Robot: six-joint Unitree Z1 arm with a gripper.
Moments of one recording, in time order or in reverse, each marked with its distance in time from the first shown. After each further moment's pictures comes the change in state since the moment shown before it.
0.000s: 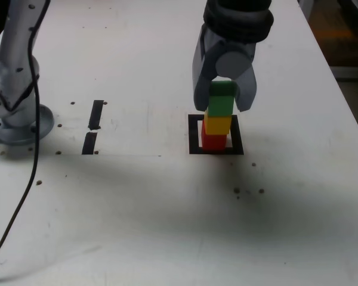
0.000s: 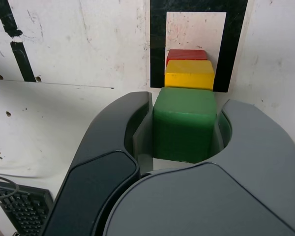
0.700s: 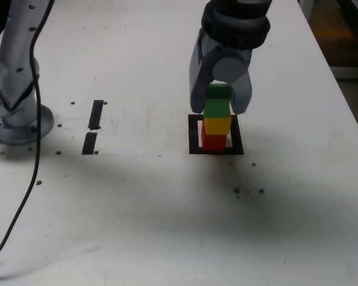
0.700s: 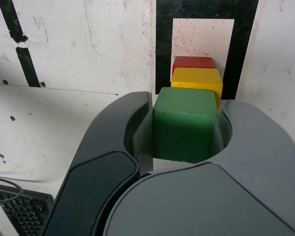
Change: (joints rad) arm 0.000 0.002 0.032 -0.010 0.012 0.000
